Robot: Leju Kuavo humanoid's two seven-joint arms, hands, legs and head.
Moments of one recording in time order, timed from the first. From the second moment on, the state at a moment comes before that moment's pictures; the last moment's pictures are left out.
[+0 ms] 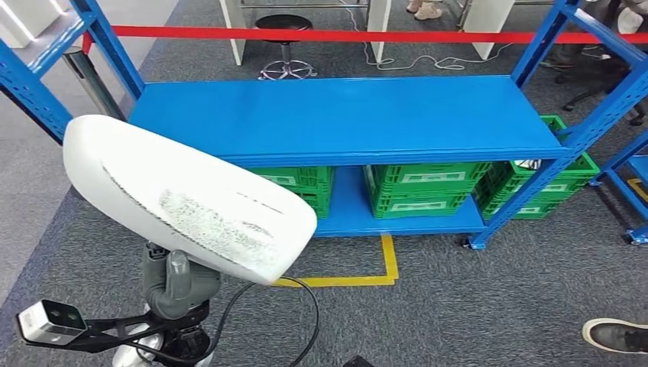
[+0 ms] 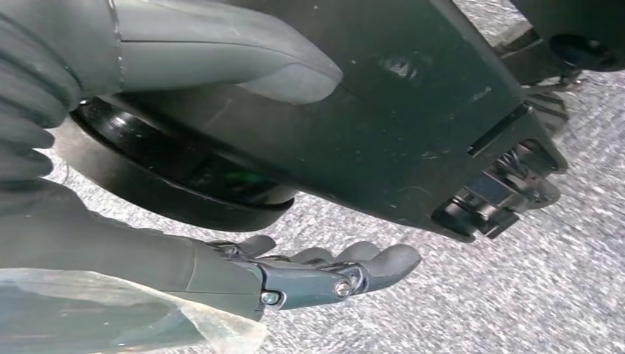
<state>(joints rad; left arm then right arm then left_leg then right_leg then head) 0.11 -0.21 -0.35 -1.71 0.23 -0.44 -0.70 -0.09 0.29 -0.67 -0.20 1.32 -0.04 0.04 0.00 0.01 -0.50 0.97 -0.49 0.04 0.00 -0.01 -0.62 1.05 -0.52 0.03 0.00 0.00</state>
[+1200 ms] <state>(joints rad) 0.09 -0.22 -0.35 -1.69 0.24 -0.43 -0.70 -0.09 0.29 -0.68 -0.20 1.31 -0.02 0.03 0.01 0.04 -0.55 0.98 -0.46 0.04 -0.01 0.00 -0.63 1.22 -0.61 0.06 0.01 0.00</state>
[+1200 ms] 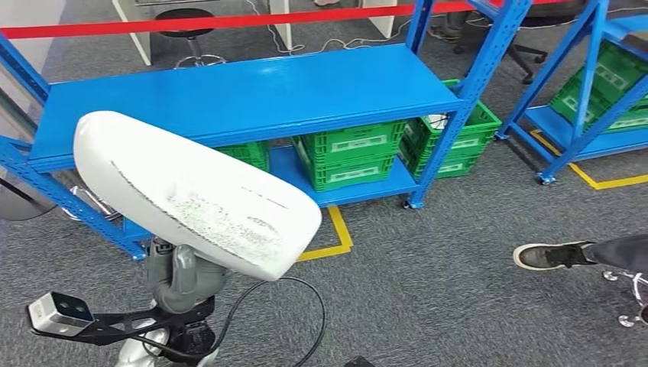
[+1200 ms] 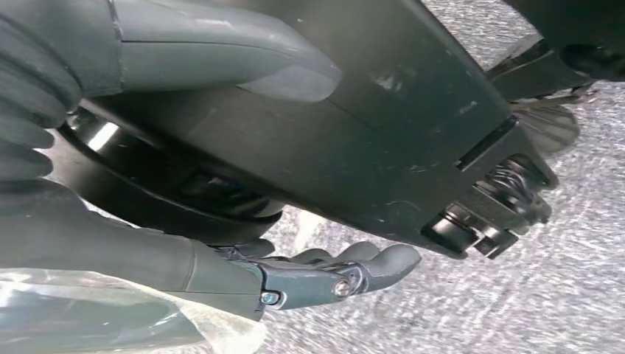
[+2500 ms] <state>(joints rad) 0.21 -0.25 -0.24 -1.81 0.19 -0.38 -0.70 -0.07 0.28 -0.94 -0.20 1.06 -0.18 -0.01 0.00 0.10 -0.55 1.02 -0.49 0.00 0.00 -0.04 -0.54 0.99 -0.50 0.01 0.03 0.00</state>
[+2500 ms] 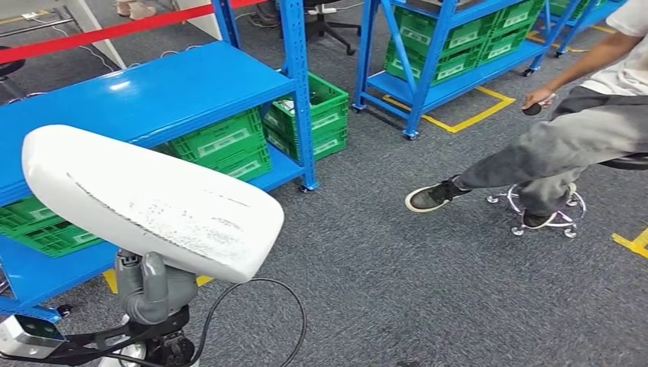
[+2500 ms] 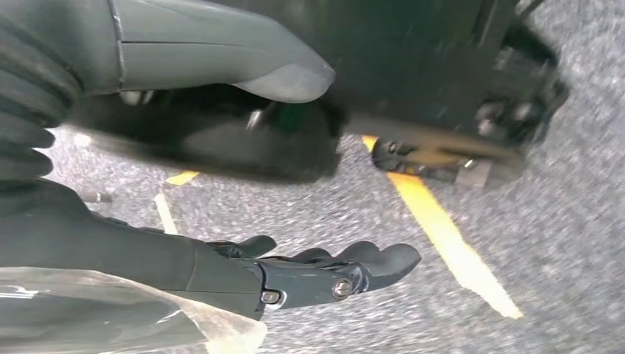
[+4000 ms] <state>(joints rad) 0.22 -0.26 -0.22 -1.81 0.24 -0.53 -0.70 -0.06 0.12 -1.00 -0.20 1.04 -0.02 0.02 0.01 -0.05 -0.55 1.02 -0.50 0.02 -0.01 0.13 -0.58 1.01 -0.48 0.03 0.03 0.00</state>
